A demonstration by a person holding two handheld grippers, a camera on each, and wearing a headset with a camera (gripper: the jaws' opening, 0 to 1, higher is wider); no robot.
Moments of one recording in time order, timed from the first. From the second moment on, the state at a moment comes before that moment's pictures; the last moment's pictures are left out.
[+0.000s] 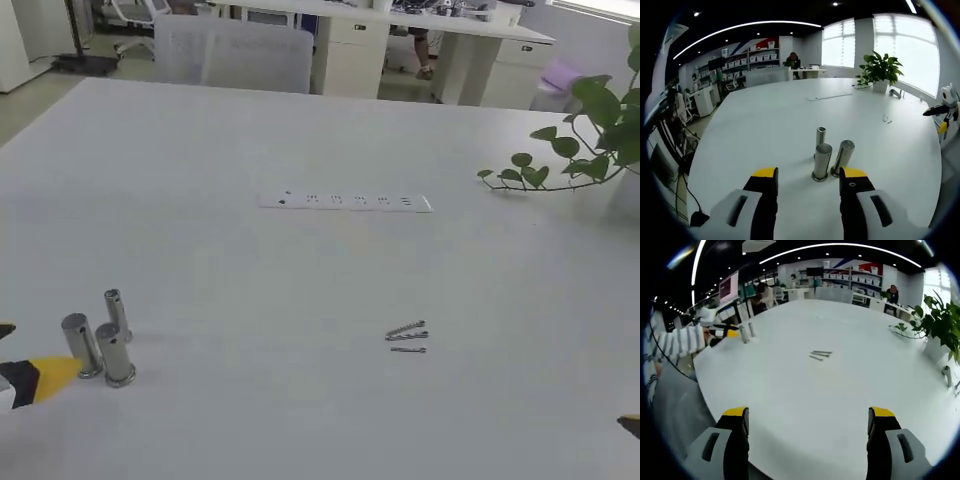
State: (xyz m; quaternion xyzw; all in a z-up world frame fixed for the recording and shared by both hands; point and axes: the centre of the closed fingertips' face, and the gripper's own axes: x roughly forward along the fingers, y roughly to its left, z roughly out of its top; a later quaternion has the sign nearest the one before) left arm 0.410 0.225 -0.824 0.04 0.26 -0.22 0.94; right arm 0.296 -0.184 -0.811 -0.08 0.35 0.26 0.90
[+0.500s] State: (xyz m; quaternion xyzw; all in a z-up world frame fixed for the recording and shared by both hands) left arm 0.421 0.220 -0.837 0.01 0.27 -0.21 0.94; right arm 0.297 -0.190 -0.805 -0.08 0.35 0.25 0.90
